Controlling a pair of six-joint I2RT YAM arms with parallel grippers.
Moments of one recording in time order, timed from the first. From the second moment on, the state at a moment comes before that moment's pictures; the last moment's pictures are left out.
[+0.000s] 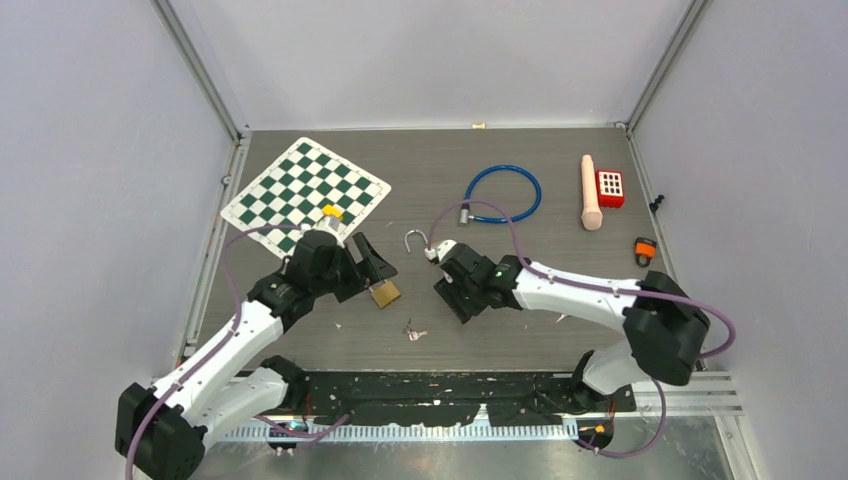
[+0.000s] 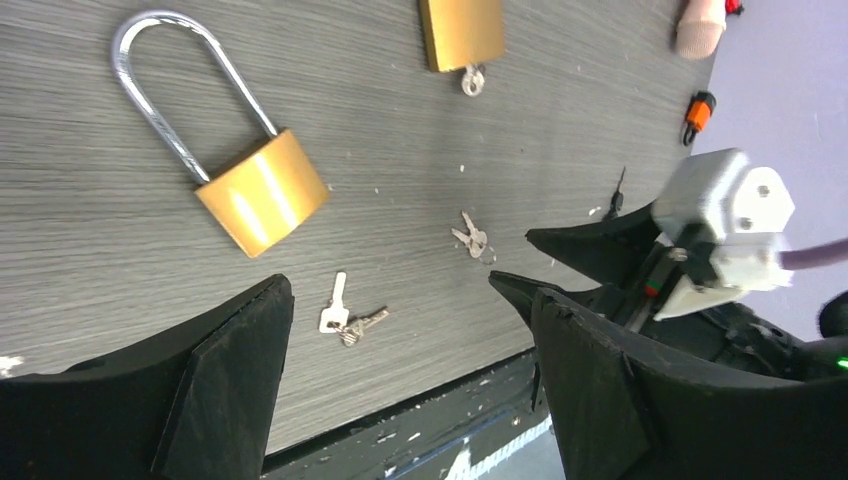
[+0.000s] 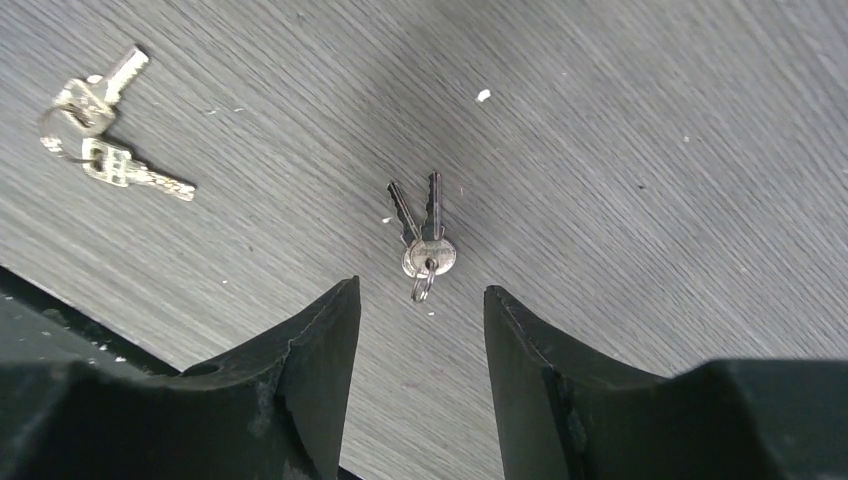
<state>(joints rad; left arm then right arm) -0.53 0.92 0.64 -0.39 0.13 -0.94 0.96 1.42 0.86 -0.50 0.13 0.20</state>
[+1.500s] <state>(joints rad) -0.38 0.84 0.53 -0.42 0.23 -0.89 0.91 1.62 1.02 -0.35 -0.19 -0.11</state>
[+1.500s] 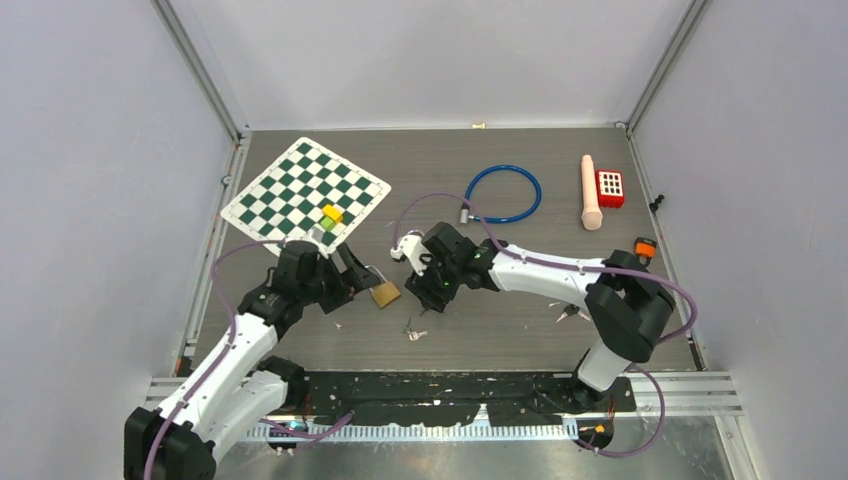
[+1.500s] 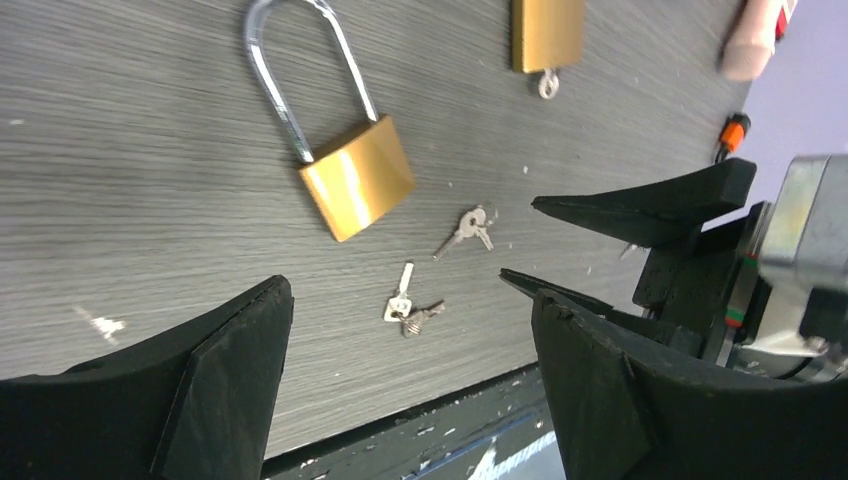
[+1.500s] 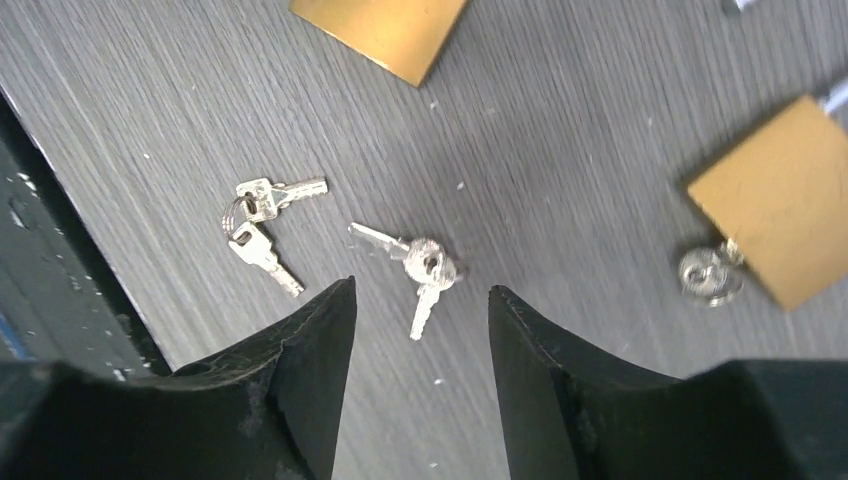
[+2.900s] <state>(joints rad) -0.29 0.80 0.51 -0.45 0.33 -0.88 0.90 1.66 1.04 -0.46 -0.25 -0.34</state>
